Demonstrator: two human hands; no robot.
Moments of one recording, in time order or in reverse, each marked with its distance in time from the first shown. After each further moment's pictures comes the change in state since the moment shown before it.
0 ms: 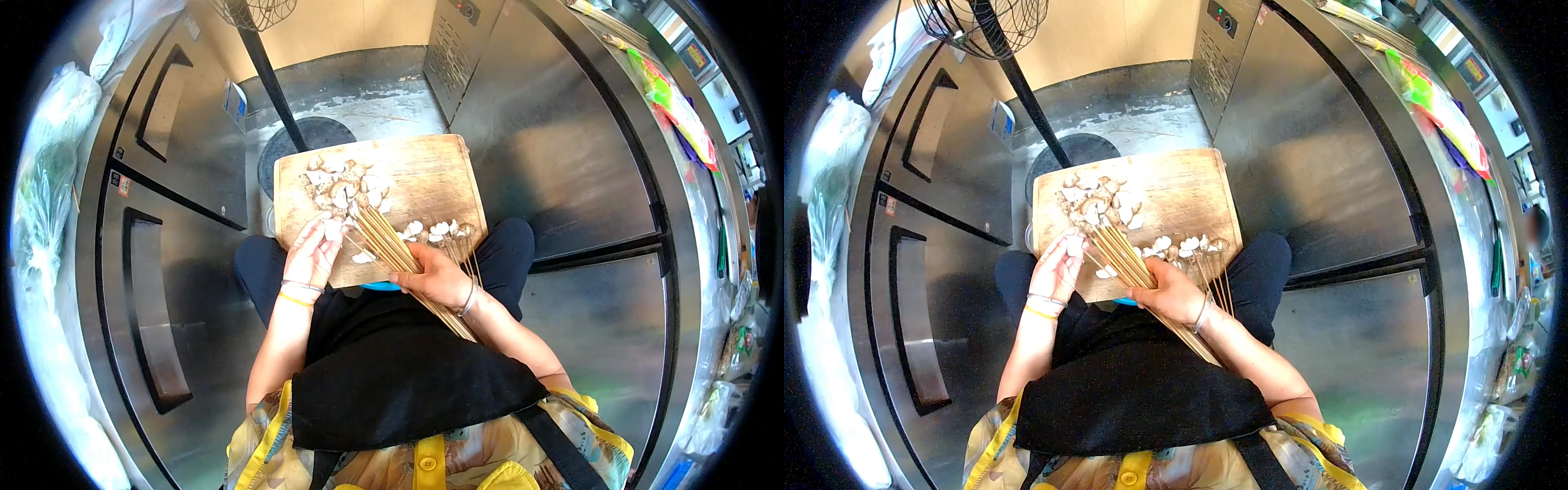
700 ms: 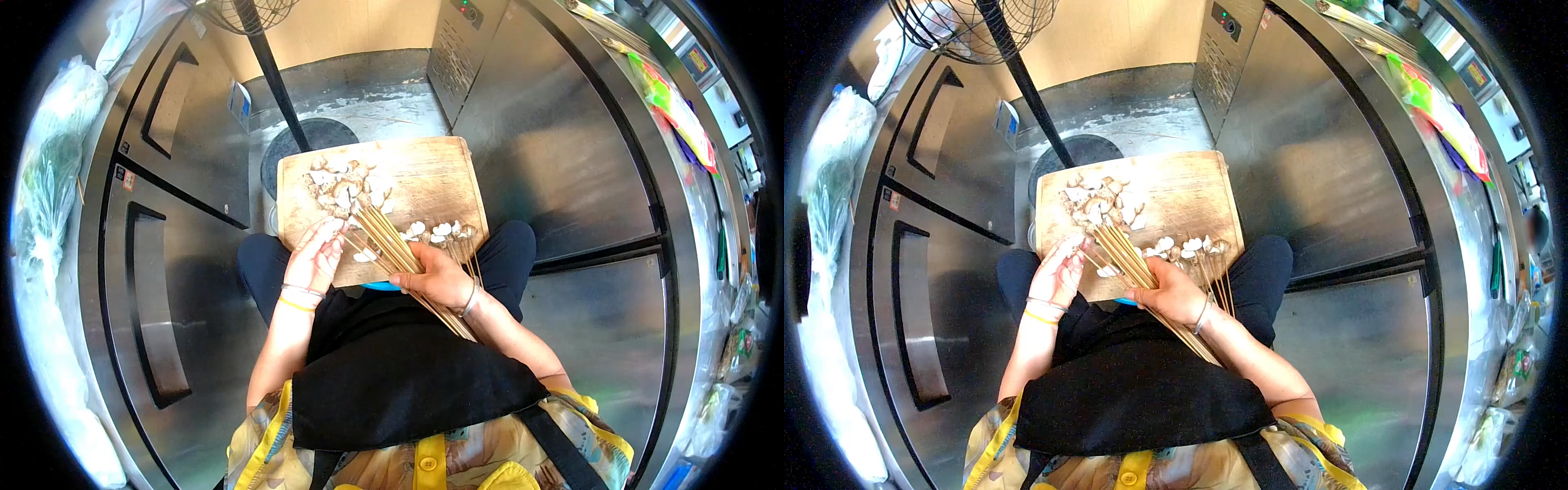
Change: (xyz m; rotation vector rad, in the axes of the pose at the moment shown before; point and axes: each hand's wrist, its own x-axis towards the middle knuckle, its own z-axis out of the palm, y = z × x) left_hand -0.015 0.006 0.011 -0.062 -0.002 -0.054; right_hand -0.002 -0.003 0.004 -0.030 0.007 -0.031
